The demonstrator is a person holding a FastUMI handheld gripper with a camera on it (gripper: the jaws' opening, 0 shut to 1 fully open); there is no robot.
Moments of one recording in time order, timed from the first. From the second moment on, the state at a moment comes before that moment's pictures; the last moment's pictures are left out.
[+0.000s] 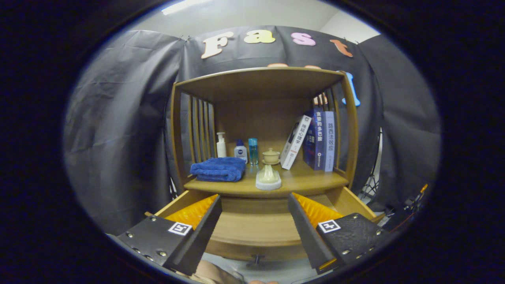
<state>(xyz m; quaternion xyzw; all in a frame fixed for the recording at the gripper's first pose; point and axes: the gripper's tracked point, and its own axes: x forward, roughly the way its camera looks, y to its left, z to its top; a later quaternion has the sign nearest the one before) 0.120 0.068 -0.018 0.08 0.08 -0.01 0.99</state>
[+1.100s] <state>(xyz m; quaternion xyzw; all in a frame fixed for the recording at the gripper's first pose) 0.102 0.079 -0.145 0.06 0.14 -0.07 0.99</state>
